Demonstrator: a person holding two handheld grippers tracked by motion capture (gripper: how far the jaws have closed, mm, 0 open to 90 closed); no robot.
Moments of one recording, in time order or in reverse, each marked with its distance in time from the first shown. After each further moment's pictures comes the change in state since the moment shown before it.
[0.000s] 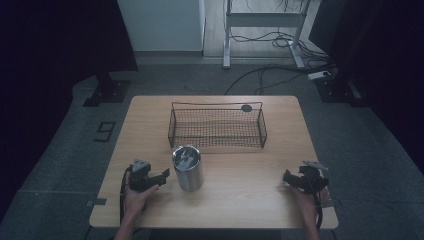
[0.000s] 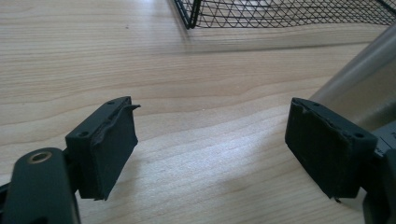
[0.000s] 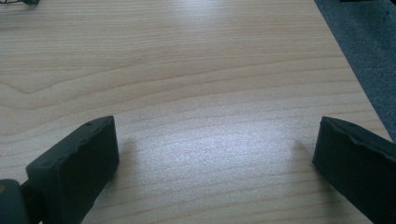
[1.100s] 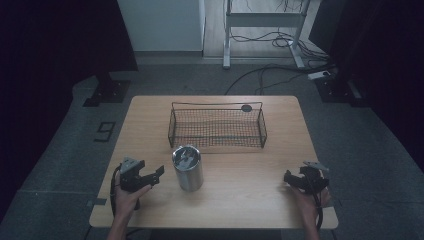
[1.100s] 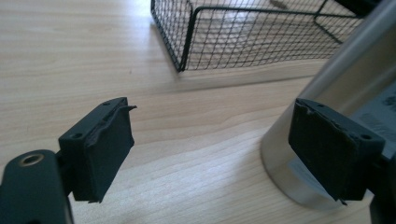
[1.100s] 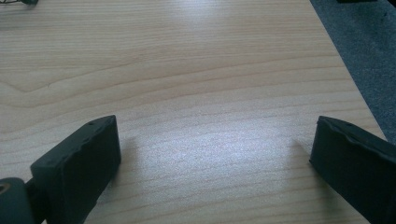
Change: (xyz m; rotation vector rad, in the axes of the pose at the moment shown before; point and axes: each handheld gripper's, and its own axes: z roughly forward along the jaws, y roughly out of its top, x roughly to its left) left arm 0.000 0.017 -0.040 -0.107 -0.059 0.023; right arm -0.001 -0.001 -0.002 -0.004 -0.003 0.001
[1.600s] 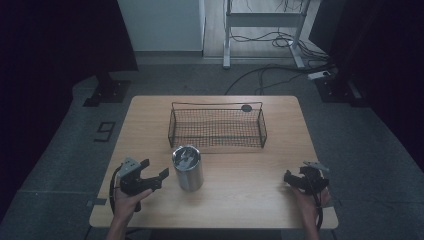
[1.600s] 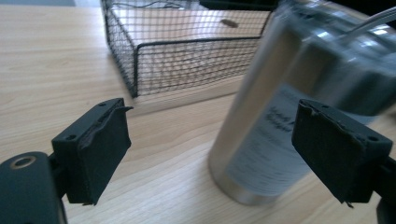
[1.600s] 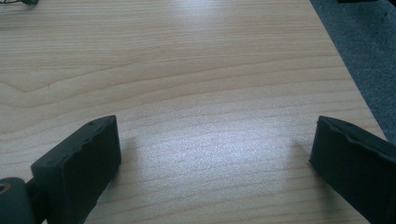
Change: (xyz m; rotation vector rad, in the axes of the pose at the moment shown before) left arm -0.026 0.014 -0.023 -0.052 -0.129 0.076; right arm 0.000 0.000 0.000 0.000 0.000 0.001
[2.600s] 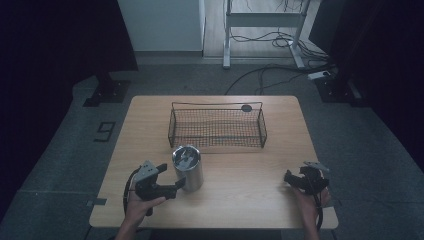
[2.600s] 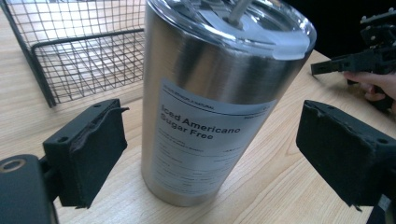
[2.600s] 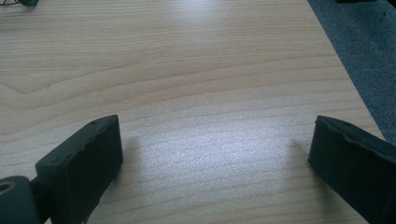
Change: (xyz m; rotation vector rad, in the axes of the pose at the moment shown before) left arm -0.039 -0.002 0.019 0.054 -0.146 0.089; right arm 0.000 0.000 0.000 -0.003 -0.002 0.004
